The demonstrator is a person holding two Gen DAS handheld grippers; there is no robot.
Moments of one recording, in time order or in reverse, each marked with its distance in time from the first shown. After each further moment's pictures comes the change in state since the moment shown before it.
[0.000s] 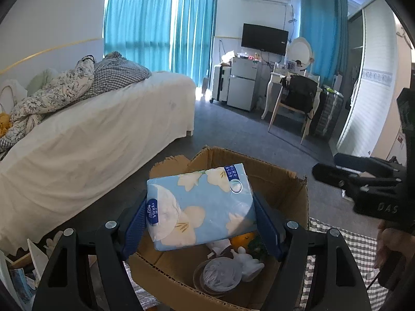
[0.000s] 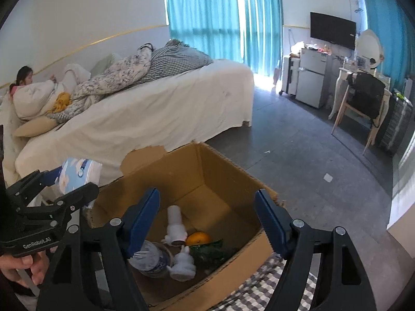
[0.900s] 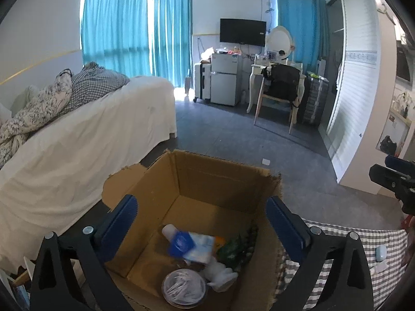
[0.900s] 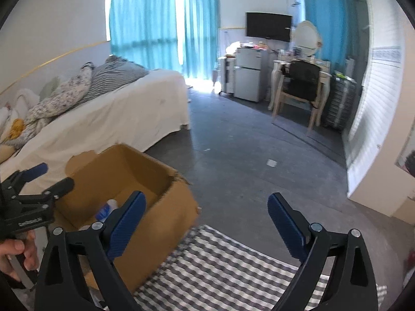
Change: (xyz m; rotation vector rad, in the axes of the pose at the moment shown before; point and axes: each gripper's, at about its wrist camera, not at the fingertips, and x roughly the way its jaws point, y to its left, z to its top) left arm 0.020 -0.074 0.006 0.109 -0.002 -0.044; right arm -0.082 -0.092 -0.040 0.172 -0.045 -0.301
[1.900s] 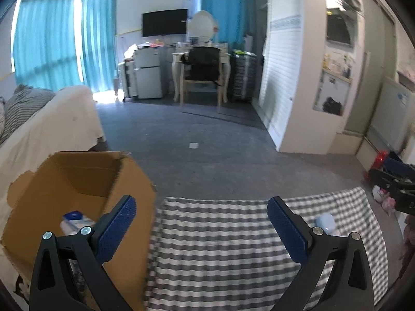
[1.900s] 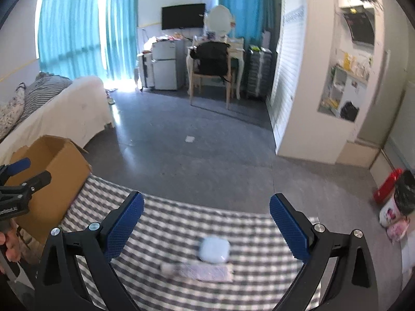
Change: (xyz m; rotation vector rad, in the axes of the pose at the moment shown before) left arm -0.018 -0.196 -0.045 0.224 0.052 -0.319; right arm -0.110 -0.179 -0.125 0.234 0.065 -0.322
